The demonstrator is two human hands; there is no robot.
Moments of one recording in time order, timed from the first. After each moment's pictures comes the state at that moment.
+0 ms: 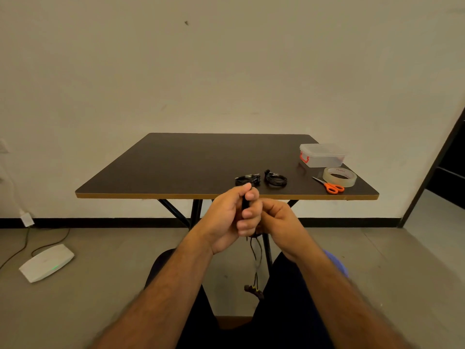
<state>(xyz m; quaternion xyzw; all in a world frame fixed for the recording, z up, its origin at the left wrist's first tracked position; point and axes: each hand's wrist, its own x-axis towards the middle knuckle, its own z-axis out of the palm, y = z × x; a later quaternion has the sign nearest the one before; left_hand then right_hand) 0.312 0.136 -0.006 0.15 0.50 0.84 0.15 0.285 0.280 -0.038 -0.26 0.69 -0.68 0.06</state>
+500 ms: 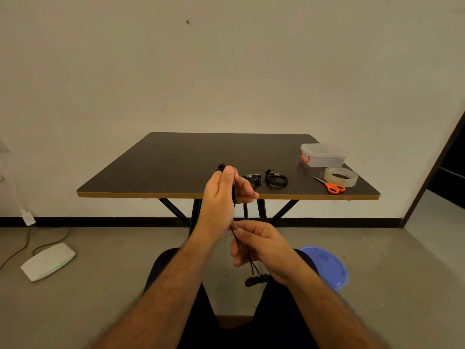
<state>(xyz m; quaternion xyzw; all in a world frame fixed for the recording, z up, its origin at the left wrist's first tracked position) 0.306 0.136 -0.004 0.12 0.62 0.75 -0.20 0.310 0.265 -0.052 -0.22 0.67 -0.67 0.23</state>
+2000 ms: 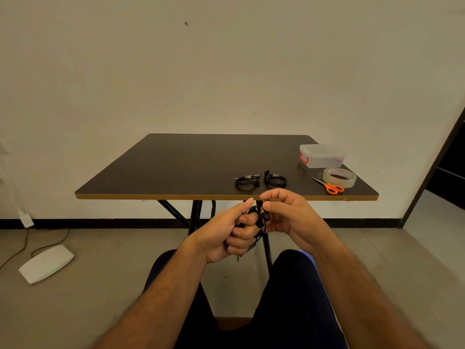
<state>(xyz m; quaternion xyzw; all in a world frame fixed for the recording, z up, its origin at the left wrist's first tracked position) 0.308 0.124 -0.029 0.11 0.53 0.79 0.28 0.273 0.302 -0.017 -0.17 0.68 -0.70 0.12</state>
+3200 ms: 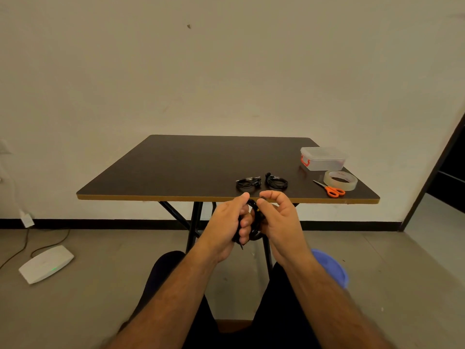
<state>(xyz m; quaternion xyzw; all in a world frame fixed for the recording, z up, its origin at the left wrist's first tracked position) 0.312 0.139 -0.022 0.03 0.62 0.78 0.03 0.285 0.259 -0.037 -0.11 0.61 -0.79 -0.02</state>
